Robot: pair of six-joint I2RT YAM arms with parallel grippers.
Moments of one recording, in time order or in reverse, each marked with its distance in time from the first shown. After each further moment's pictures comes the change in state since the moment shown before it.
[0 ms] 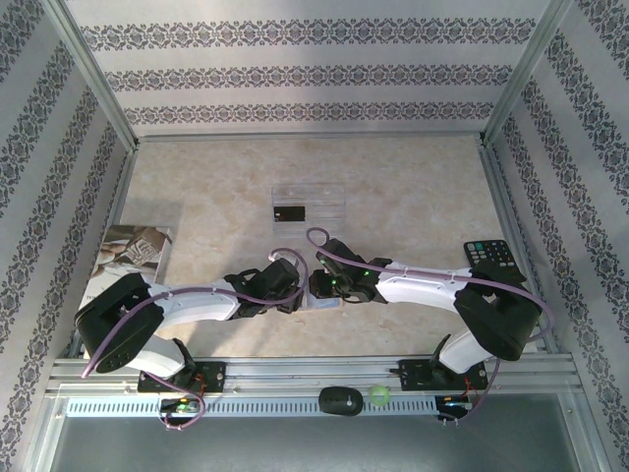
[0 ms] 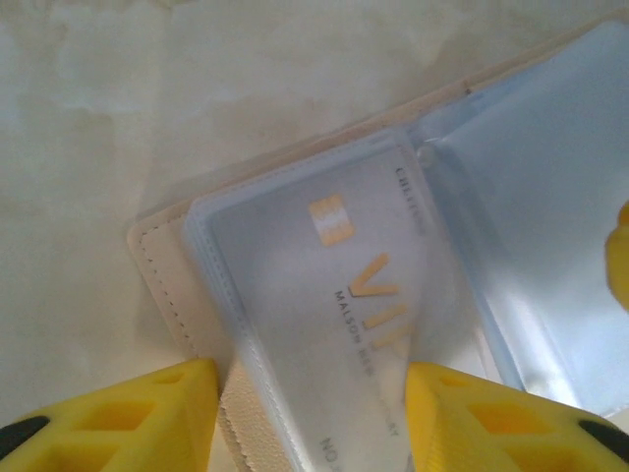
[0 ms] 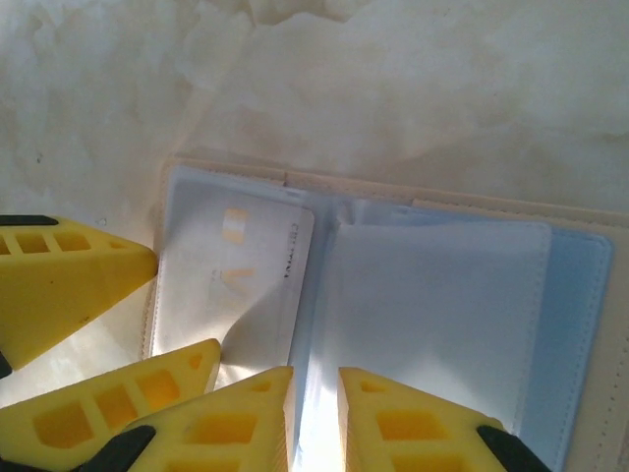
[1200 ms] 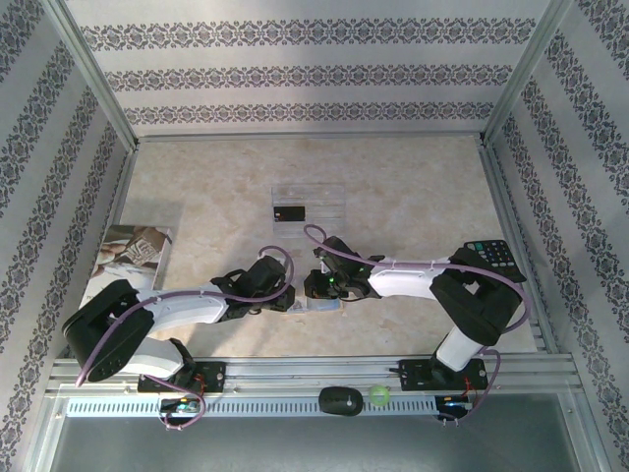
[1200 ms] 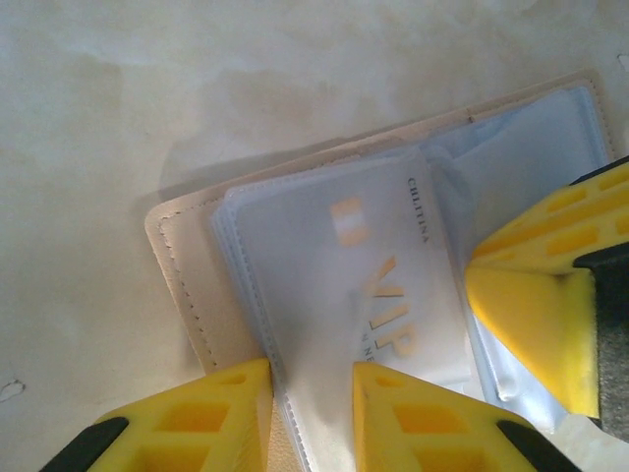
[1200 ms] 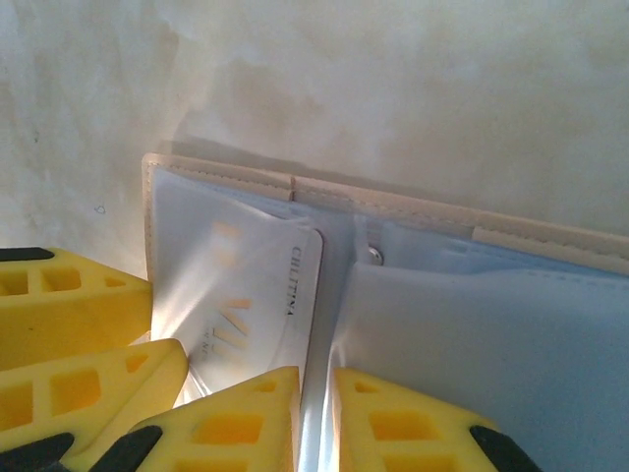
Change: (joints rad) left arm 0.085 -0.073 -0.098 0.105 0.162 -0.081; right arm -0.053 0.125 0.000 0.114 -0.192 0.036
